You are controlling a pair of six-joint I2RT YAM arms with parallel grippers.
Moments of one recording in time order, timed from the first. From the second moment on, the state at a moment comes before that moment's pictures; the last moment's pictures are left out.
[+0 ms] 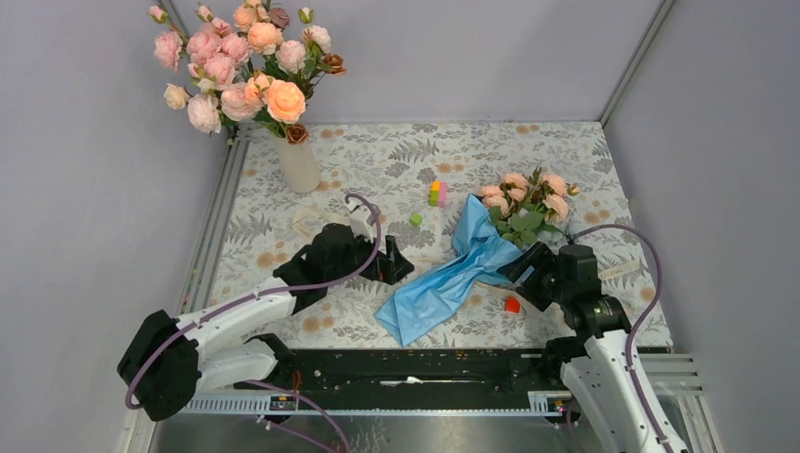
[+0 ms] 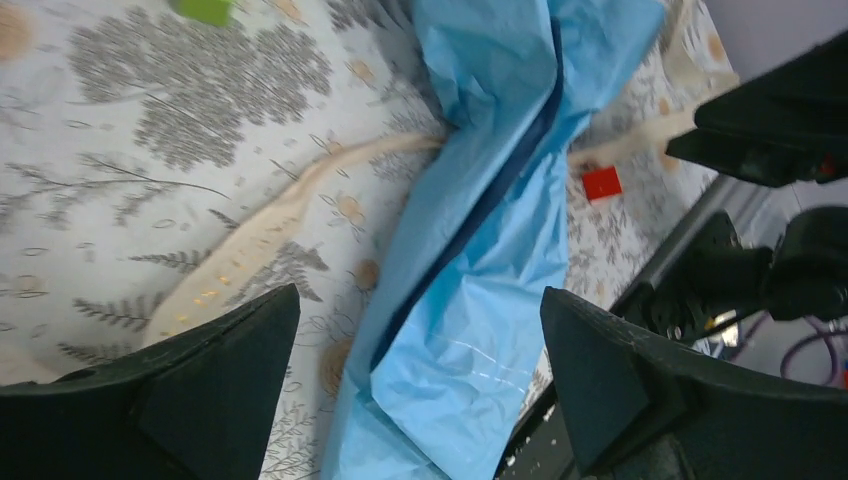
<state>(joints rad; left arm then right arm) -0.72 1.07 0.56 0.07 0.15 -0.53 0.11 0.55 0.47 -0.70 -0.21 0.88</state>
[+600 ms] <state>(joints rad) -0.91 1.35 0.59 0.08 0.15 -0.43 0.49 0.84 0.37 -0.36 -0.09 1.14</state>
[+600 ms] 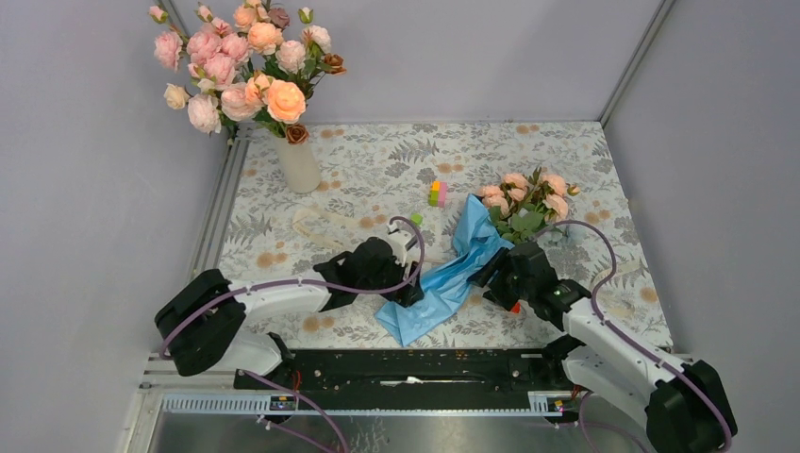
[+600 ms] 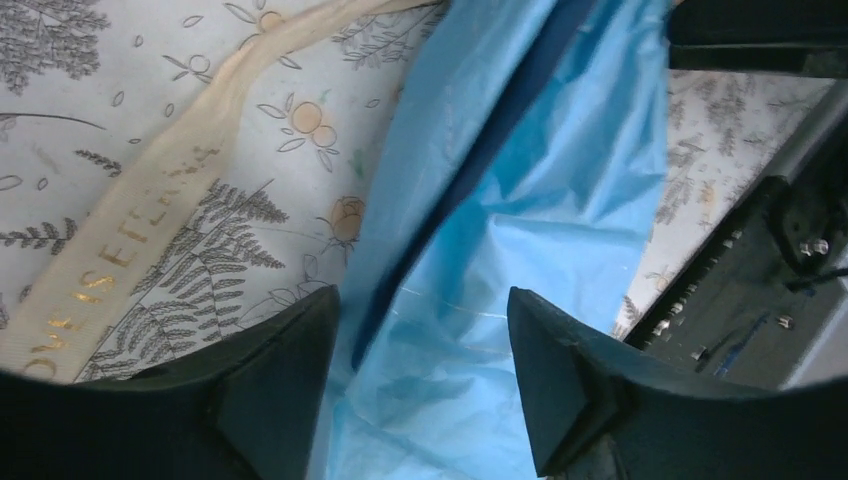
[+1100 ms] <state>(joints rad) -0.91 1.41 0.61 0.13 -0.02 -0.45 0.55 1.13 0.42 -0.14 0.07 1.19</state>
